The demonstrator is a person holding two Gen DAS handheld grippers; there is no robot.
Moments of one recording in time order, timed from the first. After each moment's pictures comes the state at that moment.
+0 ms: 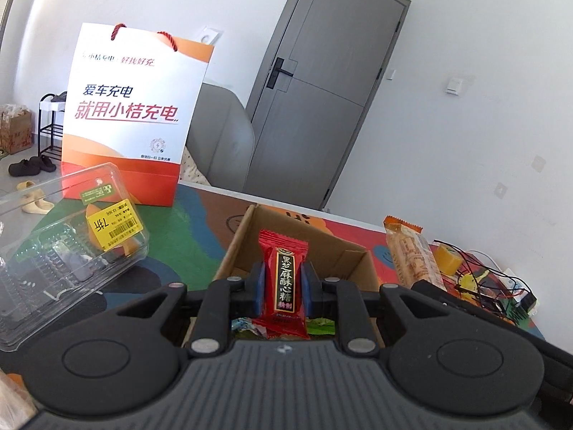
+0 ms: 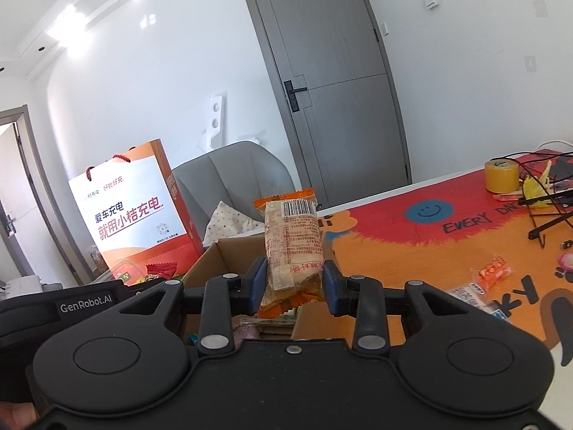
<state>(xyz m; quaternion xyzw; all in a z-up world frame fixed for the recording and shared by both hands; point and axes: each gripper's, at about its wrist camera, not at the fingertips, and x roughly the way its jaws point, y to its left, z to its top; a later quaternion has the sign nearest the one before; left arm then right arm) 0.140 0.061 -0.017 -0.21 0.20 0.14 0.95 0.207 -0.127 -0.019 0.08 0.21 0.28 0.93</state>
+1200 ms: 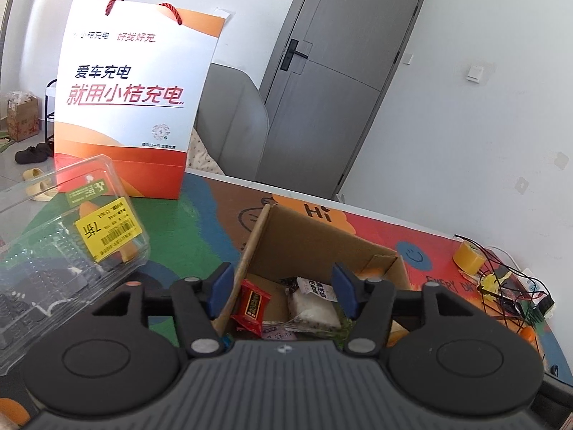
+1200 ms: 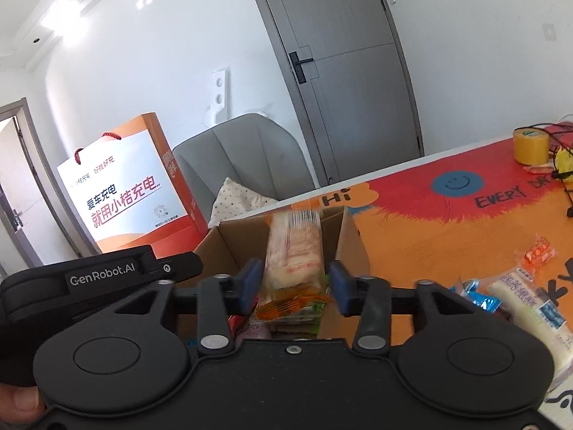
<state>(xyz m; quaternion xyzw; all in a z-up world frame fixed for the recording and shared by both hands) 0.177 0.083 -0.025 -0.21 0.23 0.16 0.94 0.239 -0.092 -0.039 0.09 0.25 0.29 0.92</state>
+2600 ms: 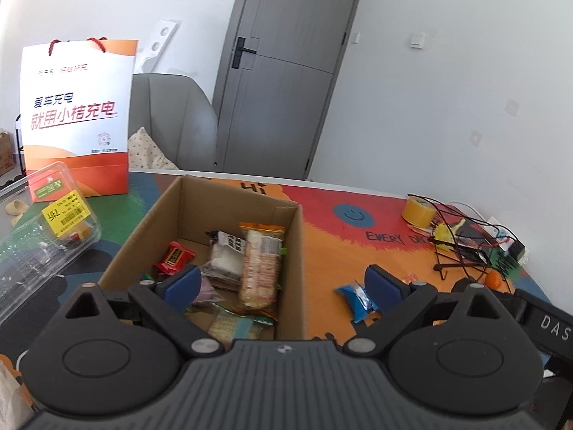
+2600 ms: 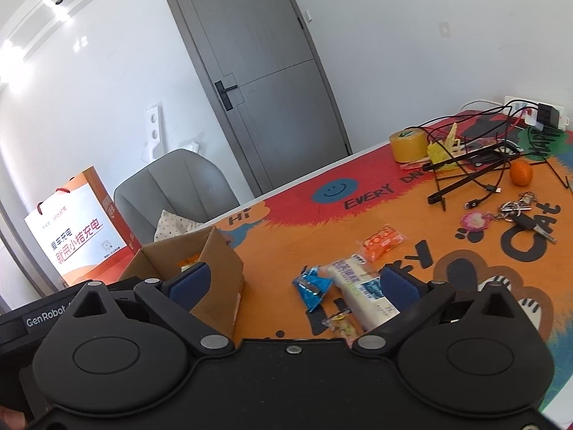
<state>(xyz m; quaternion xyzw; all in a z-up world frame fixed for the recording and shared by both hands) 0.152 -0.026 -0.010 -0.14 0.25 0.10 0.95 0.206 -0.236 -0.027 0.15 0.25 0.19 0.94</state>
